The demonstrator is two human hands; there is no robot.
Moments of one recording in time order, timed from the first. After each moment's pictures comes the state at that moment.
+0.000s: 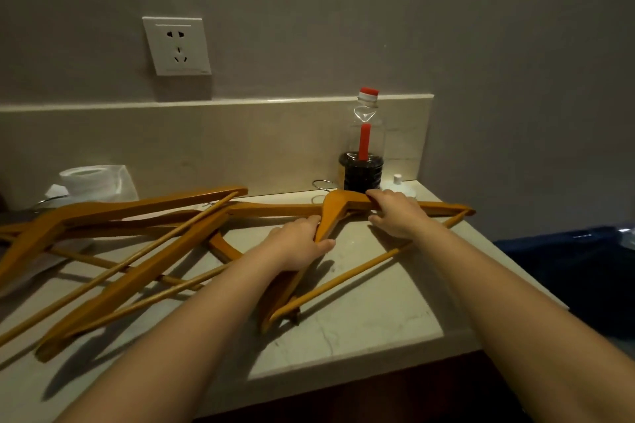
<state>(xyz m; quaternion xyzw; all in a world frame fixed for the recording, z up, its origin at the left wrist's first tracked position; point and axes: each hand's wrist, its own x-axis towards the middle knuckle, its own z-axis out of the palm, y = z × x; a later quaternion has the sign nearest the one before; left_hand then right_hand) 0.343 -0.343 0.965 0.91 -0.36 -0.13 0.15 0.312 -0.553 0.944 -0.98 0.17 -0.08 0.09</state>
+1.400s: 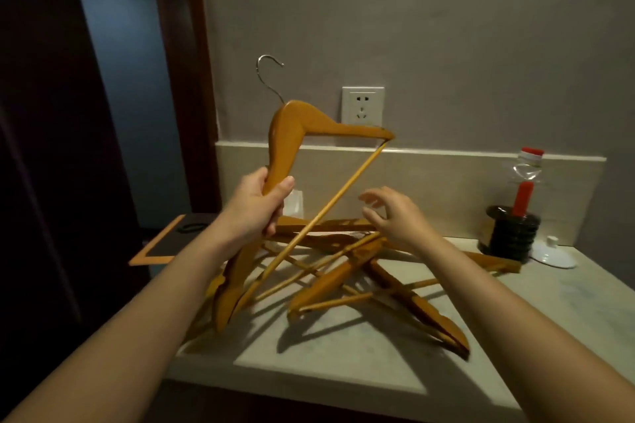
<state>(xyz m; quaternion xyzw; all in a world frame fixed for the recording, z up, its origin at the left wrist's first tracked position) 0.352 -0.074 1.058 0.79 -0.22 0.09 0.57 0.366 -0.314 1.019 -0.94 -0.09 -0.23 0.24</state>
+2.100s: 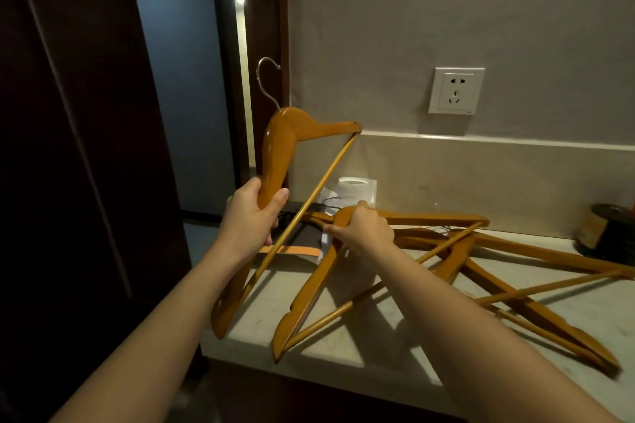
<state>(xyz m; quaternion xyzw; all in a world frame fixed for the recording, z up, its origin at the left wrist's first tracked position) 0.397 0.071 1.016 0.81 -0.16 0.23 0.51 0.451 -0.114 0.975 -0.96 0.11 -0.11 0.24</state>
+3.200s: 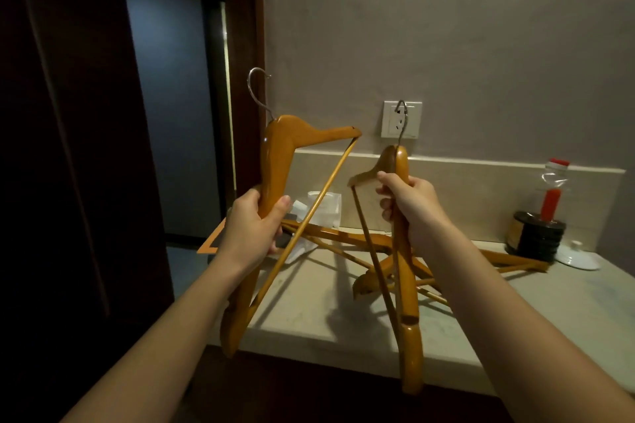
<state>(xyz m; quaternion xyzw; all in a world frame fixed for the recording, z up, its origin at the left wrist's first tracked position) 0.313 0.027 1.034 0.77 -0.19 0.22 0.57 0.296 -0.186 1.070 -0.68 0.04 -0.18 0.71</state>
